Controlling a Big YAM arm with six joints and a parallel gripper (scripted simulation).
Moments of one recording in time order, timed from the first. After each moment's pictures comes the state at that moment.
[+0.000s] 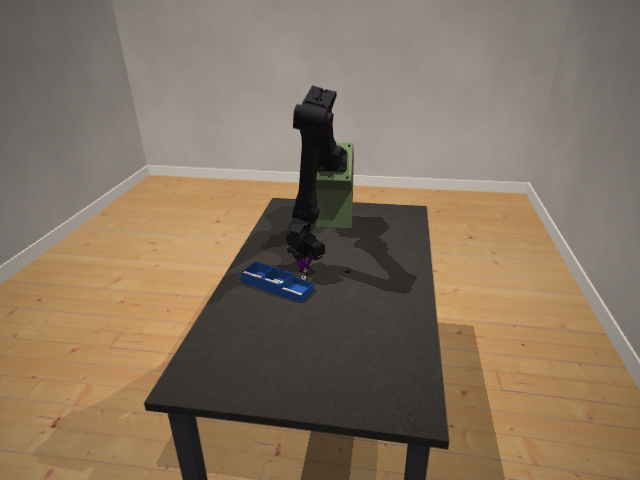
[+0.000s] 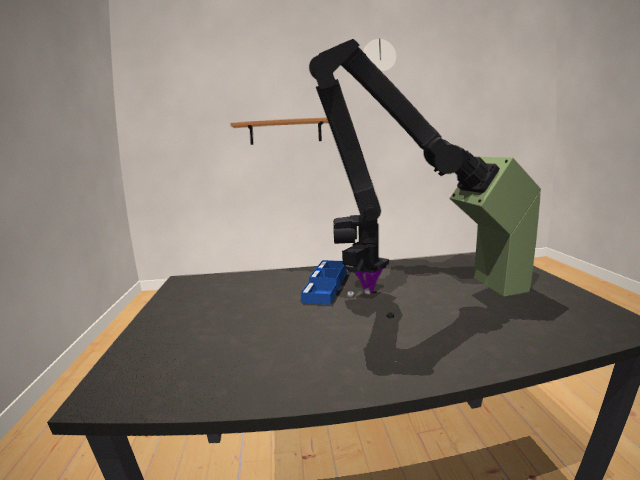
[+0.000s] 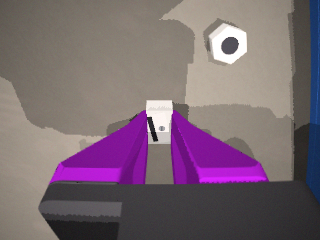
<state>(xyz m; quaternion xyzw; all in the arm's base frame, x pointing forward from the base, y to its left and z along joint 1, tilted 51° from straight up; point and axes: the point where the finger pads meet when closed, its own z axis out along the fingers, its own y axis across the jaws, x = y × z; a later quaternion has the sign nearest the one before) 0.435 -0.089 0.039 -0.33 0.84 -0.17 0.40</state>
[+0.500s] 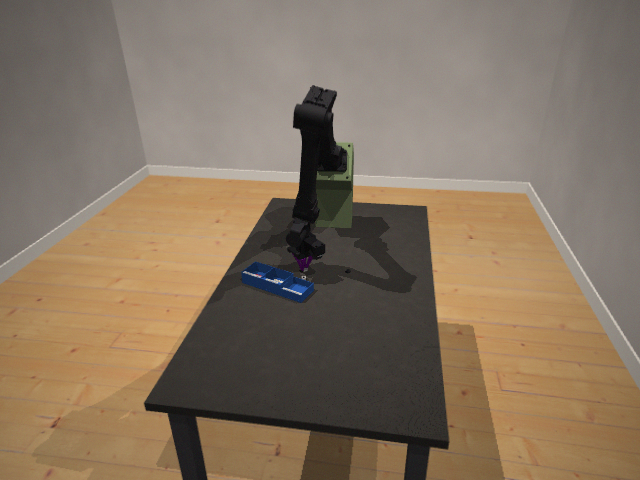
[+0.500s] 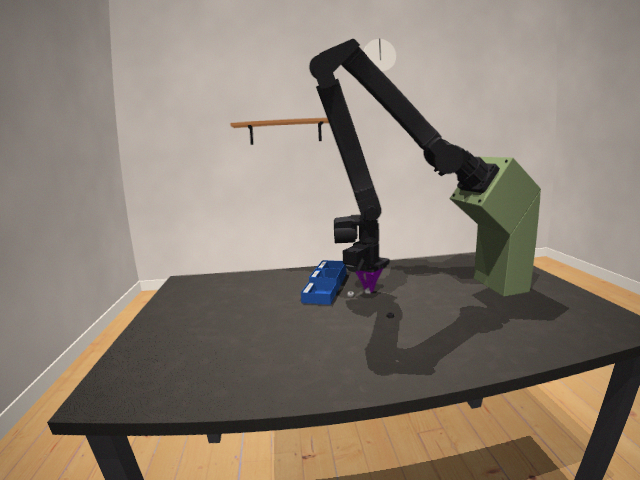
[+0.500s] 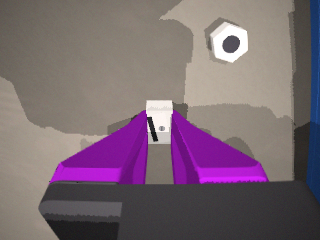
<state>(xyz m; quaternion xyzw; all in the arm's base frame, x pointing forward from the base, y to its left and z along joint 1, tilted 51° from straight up) 0.434 -0.088 0.039 -0.33 0.84 -0.17 0.40</state>
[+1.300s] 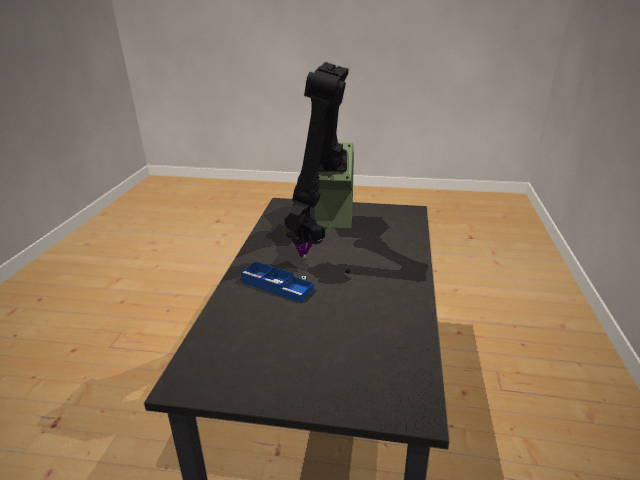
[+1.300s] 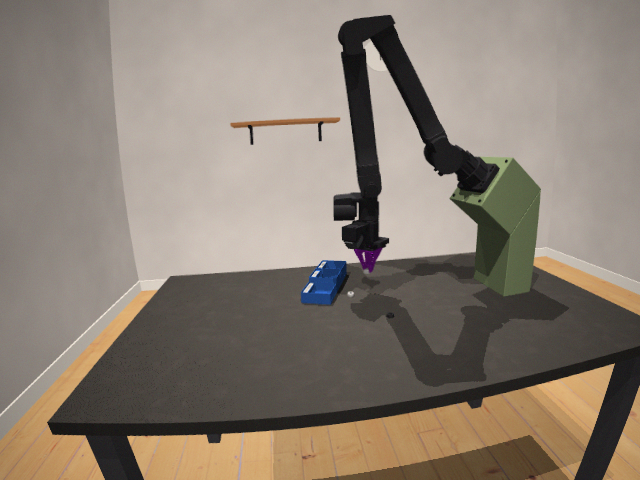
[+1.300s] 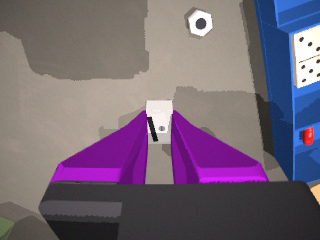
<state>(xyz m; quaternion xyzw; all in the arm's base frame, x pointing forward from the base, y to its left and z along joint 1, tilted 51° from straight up) 0.387 -0.088 0.080 -0.32 0.84 -0.17 0.41</state>
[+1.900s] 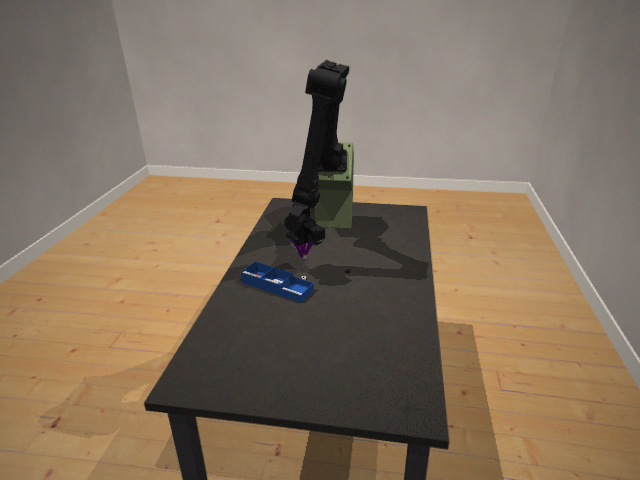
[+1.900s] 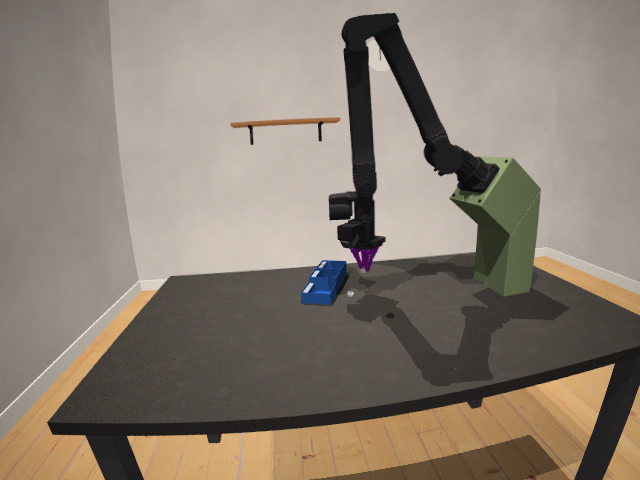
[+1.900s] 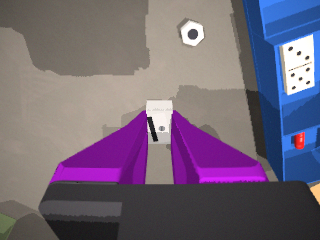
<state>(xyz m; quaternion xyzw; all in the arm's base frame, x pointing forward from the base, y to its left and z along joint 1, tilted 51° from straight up) 0.390 -0.086 0.091 -0.33 0.84 -0.17 0.40</state>
